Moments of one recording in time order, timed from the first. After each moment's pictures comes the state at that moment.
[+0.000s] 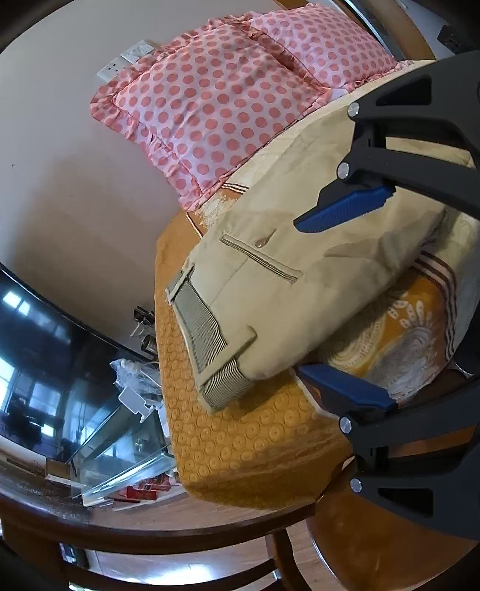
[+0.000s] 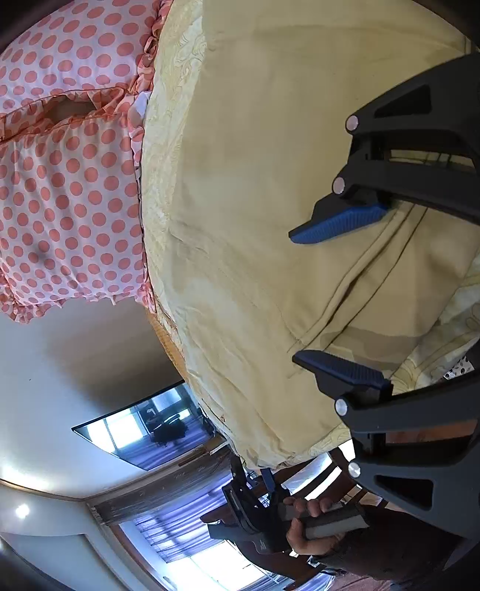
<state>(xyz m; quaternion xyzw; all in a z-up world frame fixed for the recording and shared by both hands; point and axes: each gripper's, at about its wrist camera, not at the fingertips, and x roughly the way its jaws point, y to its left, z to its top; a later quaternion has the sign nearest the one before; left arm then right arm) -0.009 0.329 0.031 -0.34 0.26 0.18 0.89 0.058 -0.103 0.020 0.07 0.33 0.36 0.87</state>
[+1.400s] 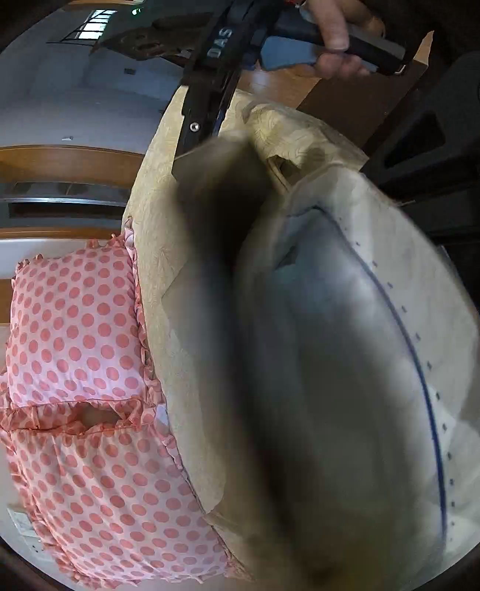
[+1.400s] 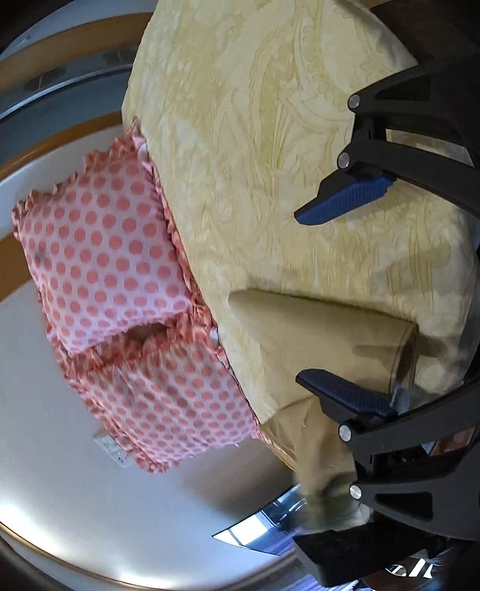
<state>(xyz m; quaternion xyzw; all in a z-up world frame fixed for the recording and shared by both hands) 0.019 -0.098 0.035 0.12 0.32 -0.29 0.90 0.017 -0.348 0.033 0.23 0.25 0.10 0.93</state>
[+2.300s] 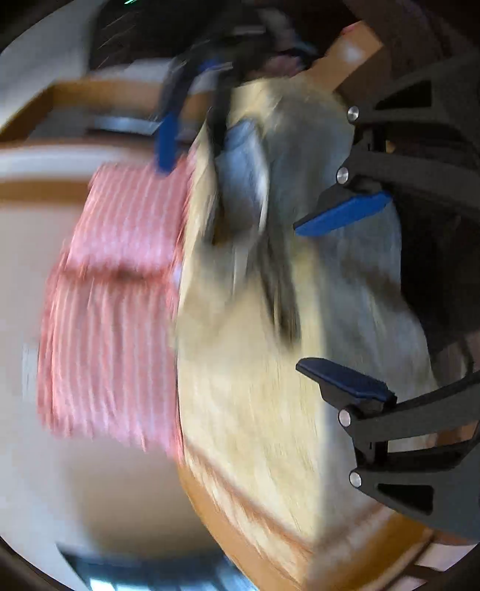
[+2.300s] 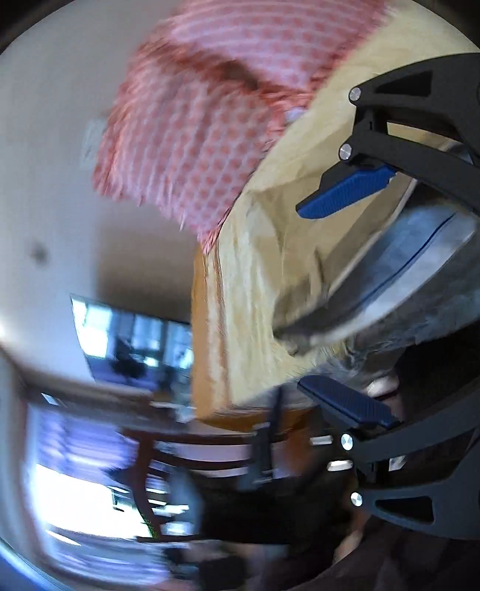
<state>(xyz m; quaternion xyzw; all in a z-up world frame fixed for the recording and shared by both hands) -0.086 0.094 0.030 -0.02 0.23 -0.13 0.97 -0.051 -0.113 0.091 -0.22 0.15 0.43 0.86</state>
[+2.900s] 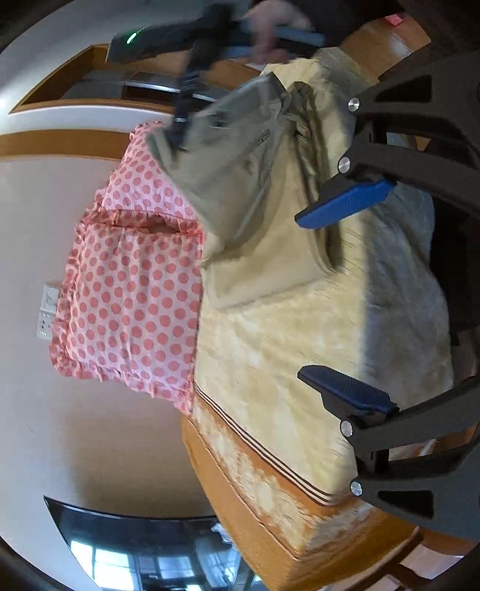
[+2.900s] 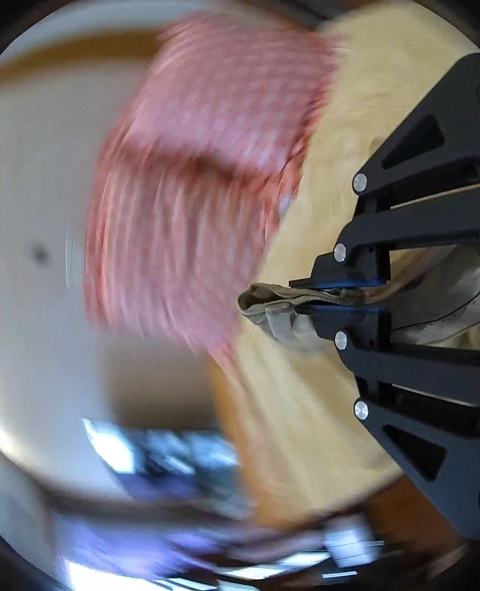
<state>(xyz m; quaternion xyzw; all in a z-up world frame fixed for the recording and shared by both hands) -0.069 0.122 0.046 -0.05 0.19 -0.09 0.98 0.067 -0.173 0.147 -0.03 0.20 0.22 0.96</state>
